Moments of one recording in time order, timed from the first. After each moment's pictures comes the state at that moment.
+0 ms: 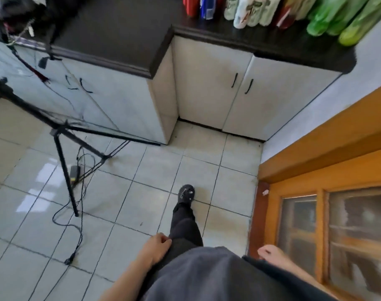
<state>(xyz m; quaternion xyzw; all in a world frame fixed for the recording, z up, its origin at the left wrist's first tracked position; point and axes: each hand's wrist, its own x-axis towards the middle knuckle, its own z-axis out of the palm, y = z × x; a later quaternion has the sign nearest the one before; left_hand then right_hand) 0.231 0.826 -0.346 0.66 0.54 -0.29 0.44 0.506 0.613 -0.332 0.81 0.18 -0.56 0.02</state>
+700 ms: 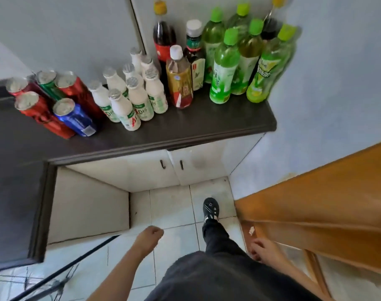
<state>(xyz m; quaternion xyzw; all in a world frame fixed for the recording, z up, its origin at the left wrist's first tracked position) 0.674 1.095 -0.319 0.70 0.44 -0.31 0.47 0.803 0.782 -0.323 0.84 -0.07 -0.48 -0.25</state>
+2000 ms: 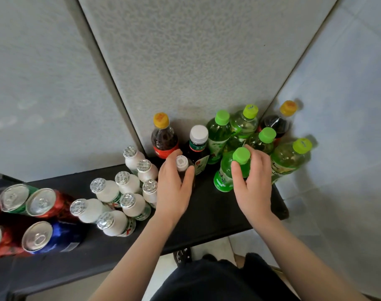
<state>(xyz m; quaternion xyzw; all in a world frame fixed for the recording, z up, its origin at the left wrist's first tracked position) 1.030 1.211 -0.166 0.84 0.22 0.19 0.46 1.098 1.055 -0.150 0.90 0.15 0.13 -0.39</state>
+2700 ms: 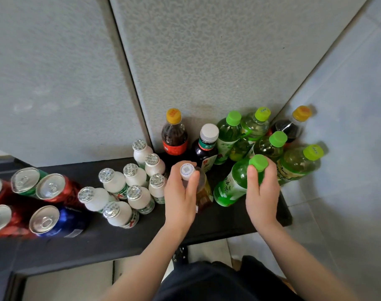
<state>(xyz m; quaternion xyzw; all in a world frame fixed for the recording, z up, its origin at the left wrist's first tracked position) 1.011 1.191 -0.166 0.73 0.24 0.26 0.58 1.094 1.049 -0.166 0.84 0.14 0.10 -0.52</state>
